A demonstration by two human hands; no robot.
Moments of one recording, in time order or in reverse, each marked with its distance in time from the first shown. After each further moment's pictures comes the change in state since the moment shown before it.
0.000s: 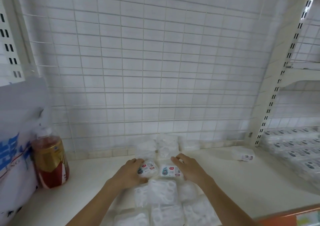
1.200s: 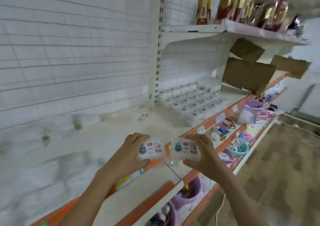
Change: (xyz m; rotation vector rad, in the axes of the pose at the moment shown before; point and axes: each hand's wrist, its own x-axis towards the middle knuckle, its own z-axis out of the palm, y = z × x) left_hand -0.040 0.282 0.098 -0.180 0.014 0.718; right_hand -0.268 0.184 -0.161 -0.205 0.532 0.016
